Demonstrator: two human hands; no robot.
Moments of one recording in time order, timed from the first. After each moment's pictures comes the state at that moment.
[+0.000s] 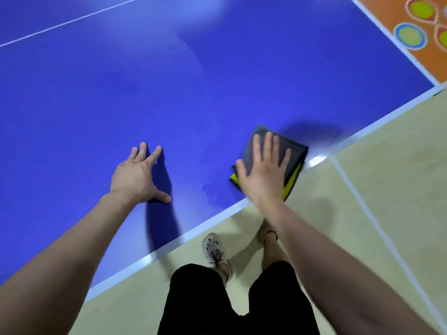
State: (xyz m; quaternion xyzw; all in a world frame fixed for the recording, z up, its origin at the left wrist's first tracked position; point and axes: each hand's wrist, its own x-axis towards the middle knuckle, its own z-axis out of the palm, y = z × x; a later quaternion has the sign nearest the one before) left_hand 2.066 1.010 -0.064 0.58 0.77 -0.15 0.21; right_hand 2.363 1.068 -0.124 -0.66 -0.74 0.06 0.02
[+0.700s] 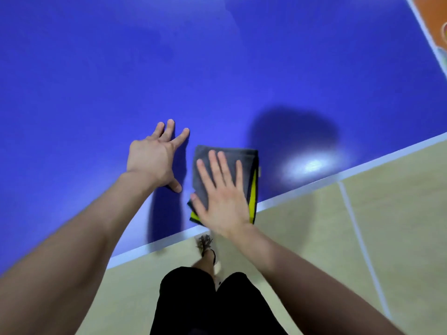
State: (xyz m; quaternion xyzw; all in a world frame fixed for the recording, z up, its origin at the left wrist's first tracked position) left_hand 2.054 1.007 -0.057 0.63 0.73 -0.24 0.15; right_hand 2.263 0.987 -0.123 -0.42 -0.90 0.08 -0.02
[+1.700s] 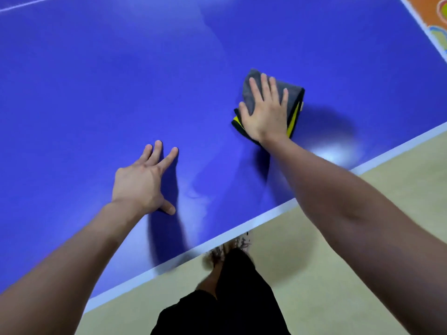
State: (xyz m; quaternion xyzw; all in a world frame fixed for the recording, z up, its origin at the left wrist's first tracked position) left_hand 2.048 1.005 -0.064 0.63 0.72 -0.24 0.15; right_hand 2.282 1.237 -0.141 -0.59 -0.80 0.05 0.08
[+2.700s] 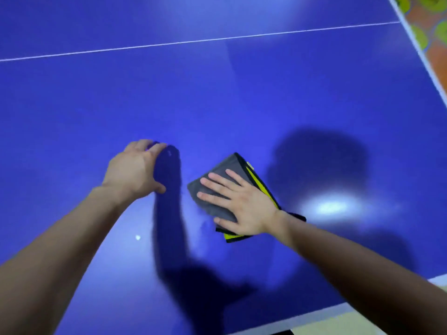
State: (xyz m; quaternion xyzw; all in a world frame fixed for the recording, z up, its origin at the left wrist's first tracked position) left_hand 1.955 1.174 -0.026 0.49 0.83 -0.11 0.22; right_hand 2.230 1.277 -0.133 -0.05 -0.99 0.12 -0.01
